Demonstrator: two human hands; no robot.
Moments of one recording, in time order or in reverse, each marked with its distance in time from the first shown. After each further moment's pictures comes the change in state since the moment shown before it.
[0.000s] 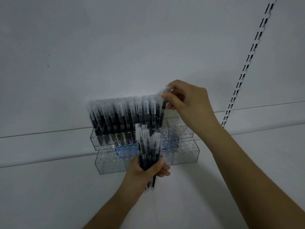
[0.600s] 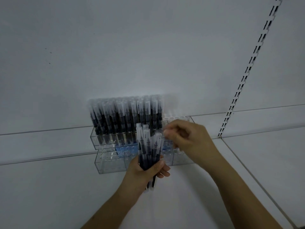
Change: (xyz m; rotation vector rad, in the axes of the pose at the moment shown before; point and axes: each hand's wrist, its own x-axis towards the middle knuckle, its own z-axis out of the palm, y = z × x) left_hand 0.002 -0.002 -0.002 0.012 -0.010 0.006; right_hand -0.067 0.013 0.006 0.106 -0.250 0.210
